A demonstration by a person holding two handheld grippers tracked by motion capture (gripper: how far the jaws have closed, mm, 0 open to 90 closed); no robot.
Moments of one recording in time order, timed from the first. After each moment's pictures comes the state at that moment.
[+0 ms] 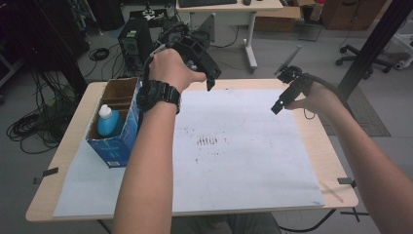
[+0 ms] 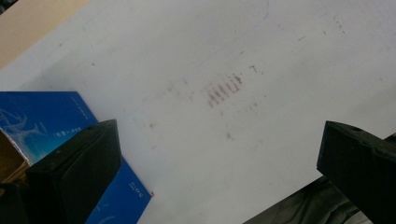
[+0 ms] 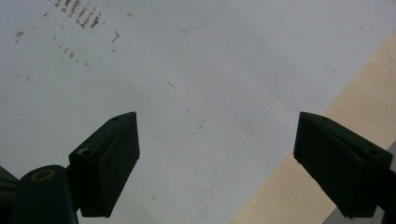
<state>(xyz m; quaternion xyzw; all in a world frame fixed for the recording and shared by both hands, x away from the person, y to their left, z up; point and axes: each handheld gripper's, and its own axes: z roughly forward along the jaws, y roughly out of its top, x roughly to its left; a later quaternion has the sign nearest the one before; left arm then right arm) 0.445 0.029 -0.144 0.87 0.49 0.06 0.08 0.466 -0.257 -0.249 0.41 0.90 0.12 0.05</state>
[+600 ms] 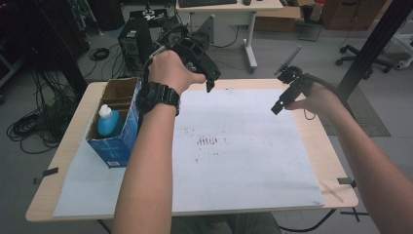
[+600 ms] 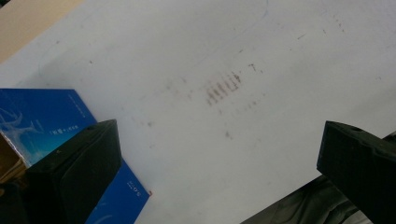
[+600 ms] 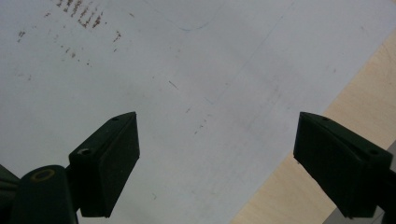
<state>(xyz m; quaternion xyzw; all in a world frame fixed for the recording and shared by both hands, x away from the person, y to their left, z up) 0.443 0.030 -0.146 0.87 0.49 0.06 0.08 0.463 -0.256 -0.248 0.41 0.90 0.12 0.05</state>
